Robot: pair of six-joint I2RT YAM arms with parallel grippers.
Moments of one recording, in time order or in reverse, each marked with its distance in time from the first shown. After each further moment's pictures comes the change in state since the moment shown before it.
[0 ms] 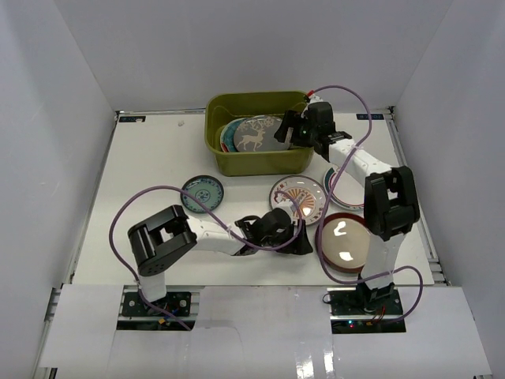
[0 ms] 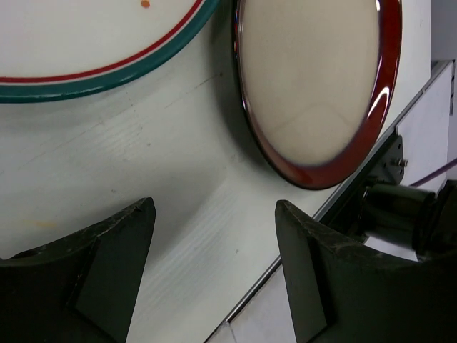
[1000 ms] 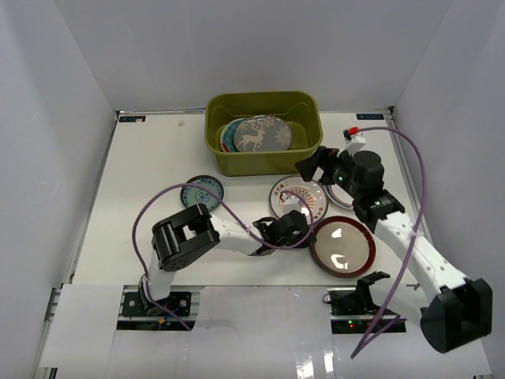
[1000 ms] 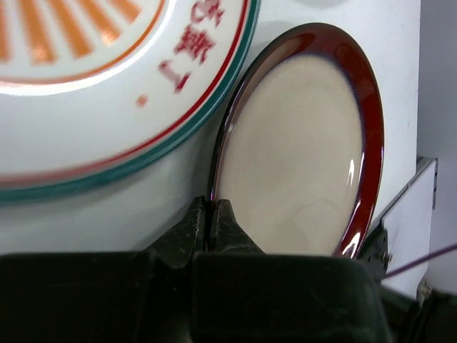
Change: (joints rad) left arm -0.051 0.206 0.196 0.048 -0.247 -0.151; right arm 0.018 -0.877 -0.687 0.105 0.000 0.017
